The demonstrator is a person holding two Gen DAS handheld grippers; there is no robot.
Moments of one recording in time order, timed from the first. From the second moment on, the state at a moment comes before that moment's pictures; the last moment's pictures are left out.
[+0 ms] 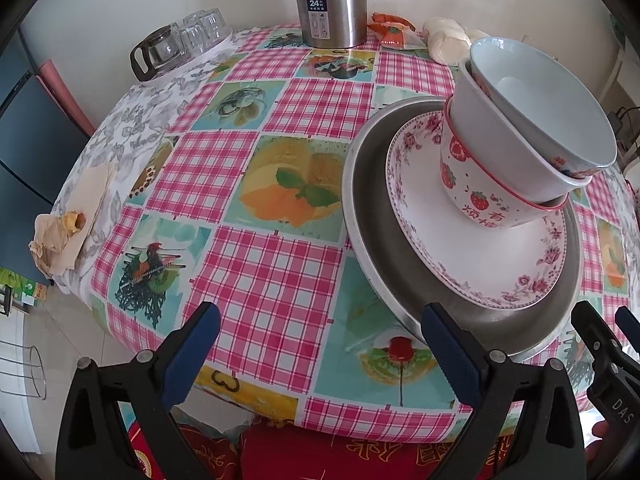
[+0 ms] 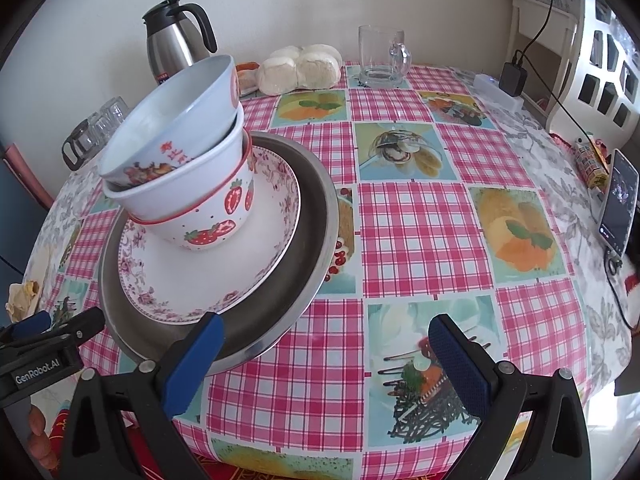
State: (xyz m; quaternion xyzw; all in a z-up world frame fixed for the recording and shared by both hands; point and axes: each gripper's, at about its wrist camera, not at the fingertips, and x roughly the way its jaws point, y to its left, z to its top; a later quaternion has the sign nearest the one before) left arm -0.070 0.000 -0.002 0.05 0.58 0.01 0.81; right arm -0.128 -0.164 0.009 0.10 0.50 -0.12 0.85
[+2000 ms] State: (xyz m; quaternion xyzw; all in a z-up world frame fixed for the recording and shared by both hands) left arm -0.064 0.001 -0.012 0.06 0.60 0.02 0.80; right arm -0.125 -0.162 0.005 0.08 0.51 -0.12 0.85
